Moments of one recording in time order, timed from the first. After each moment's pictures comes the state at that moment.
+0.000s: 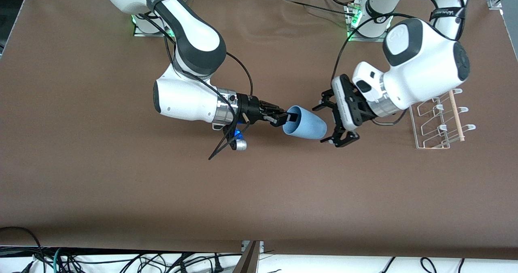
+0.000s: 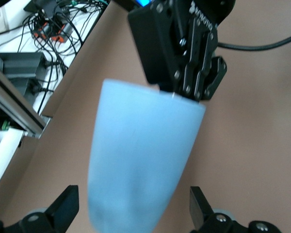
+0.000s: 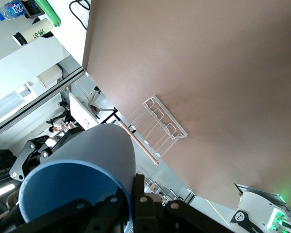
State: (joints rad) left arm -0.31 0.29 -0.06 -1.62 -0.65 2.18 1.29; right arm 0.43 0.70 0.29 -1.20 1.01 2.29 0.71
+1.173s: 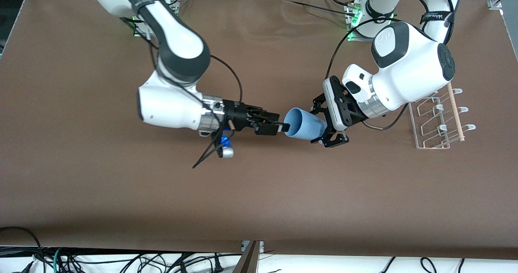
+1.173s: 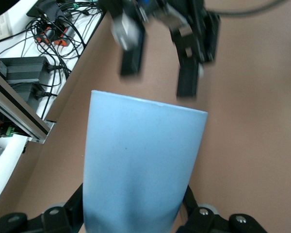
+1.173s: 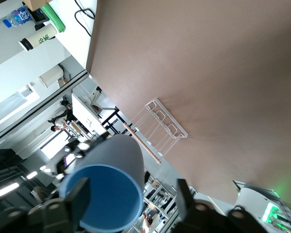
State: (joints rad) left arm -0.33 0.31 -0.05 -1.62 -0.65 2.20 1.31; right arm 0.33 0.70 0.28 -1.17 1.02 2.16 0.71
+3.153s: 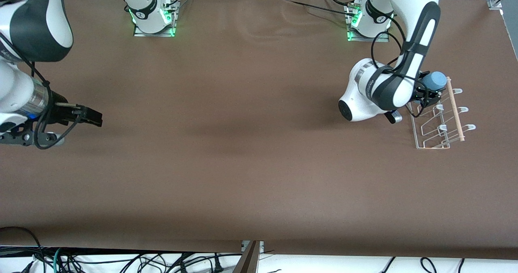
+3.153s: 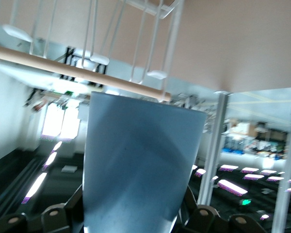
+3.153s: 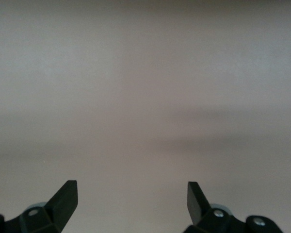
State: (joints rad) left arm -0.33 0.42 -0.05 -1.98 0.96 1.17 0.37; right arm 0.01 0.29 0.09 -1.40 -0.06 1.65 0.12
